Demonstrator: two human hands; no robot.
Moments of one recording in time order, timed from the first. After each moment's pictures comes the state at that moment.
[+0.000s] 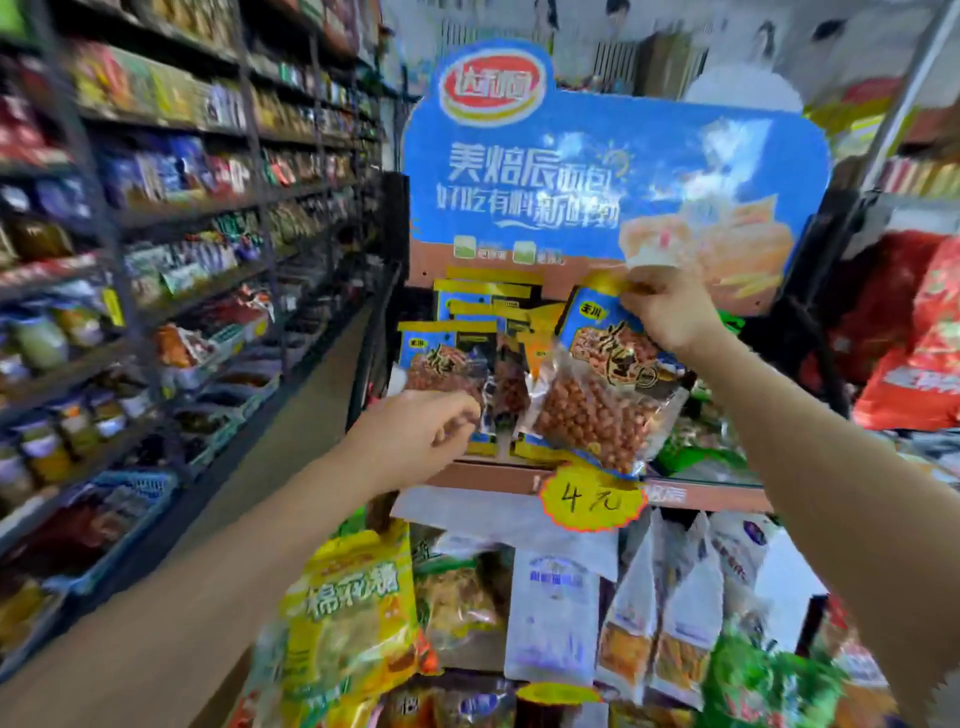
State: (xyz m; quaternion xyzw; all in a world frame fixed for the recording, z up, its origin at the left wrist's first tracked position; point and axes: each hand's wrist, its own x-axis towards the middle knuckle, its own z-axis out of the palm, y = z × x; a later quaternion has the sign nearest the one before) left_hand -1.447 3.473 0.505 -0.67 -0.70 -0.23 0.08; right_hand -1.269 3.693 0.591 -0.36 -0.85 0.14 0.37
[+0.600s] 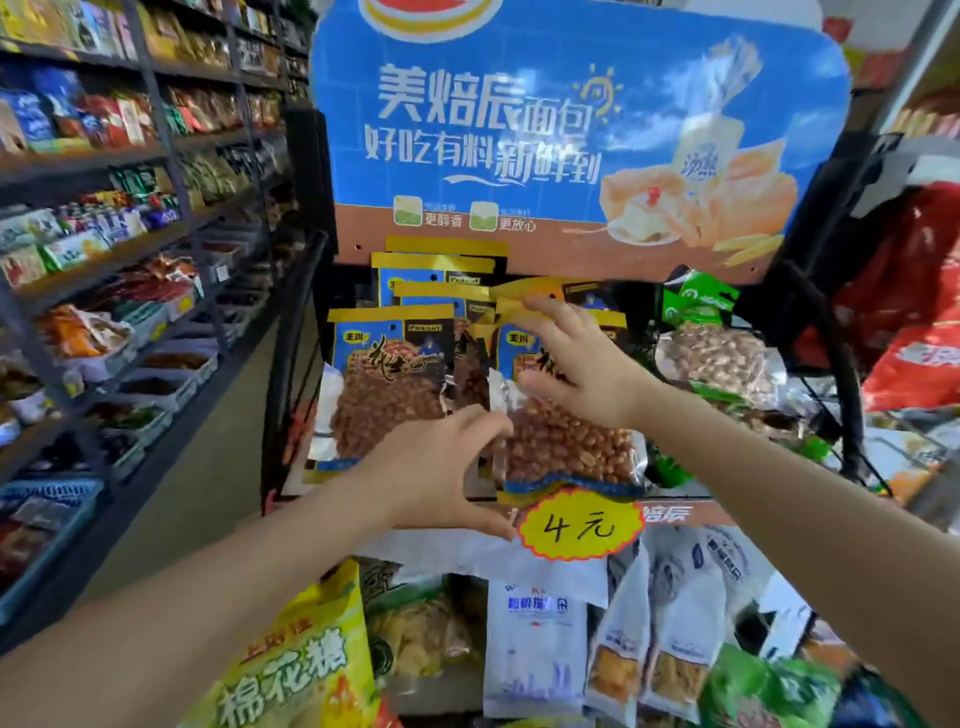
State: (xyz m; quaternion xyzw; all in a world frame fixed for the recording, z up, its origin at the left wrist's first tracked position) left_hand -1.443 3.559 0.477 -0.74 -0.66 -0.07 0.00; right_hand -1.298 3.708 0.518 -0.21 -0.96 -0.04 0.16
